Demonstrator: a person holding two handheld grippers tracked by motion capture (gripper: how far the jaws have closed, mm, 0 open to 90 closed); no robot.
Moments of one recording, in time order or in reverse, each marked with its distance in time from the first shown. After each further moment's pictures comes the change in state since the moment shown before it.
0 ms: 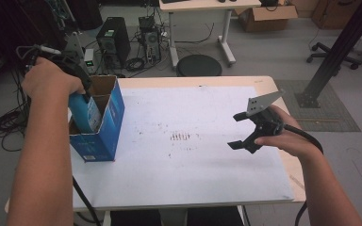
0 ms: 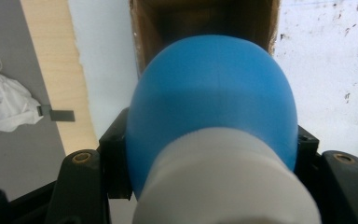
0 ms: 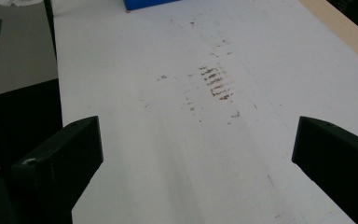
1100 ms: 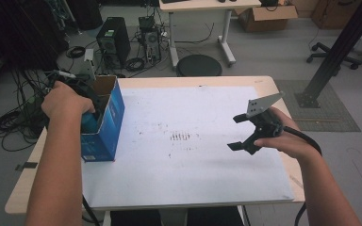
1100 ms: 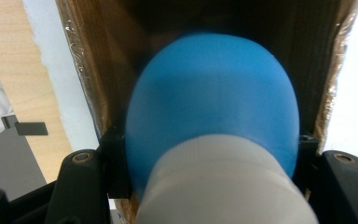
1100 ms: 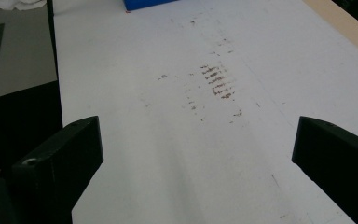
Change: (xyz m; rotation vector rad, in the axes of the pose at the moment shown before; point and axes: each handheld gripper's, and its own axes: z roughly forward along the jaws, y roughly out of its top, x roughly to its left) left arm -0.003 0.007 0.071 0.053 -0.011 0.031; right arm 0.000 -0.006 0.004 -0.011 0.005 0.014
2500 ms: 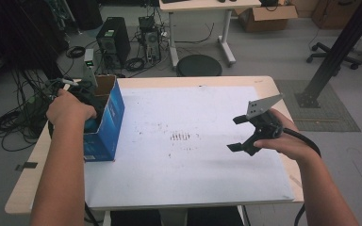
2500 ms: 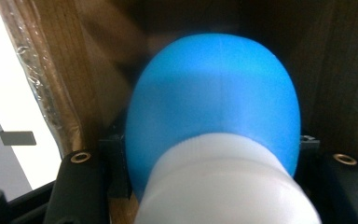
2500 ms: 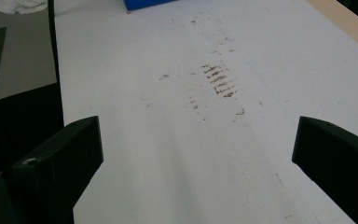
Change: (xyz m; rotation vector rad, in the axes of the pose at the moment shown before) left arm 0.003 0.001 0.023 -0.007 -0.007 0.001; right arm 0.001 -0.004 0.002 -0.006 0.004 0.013
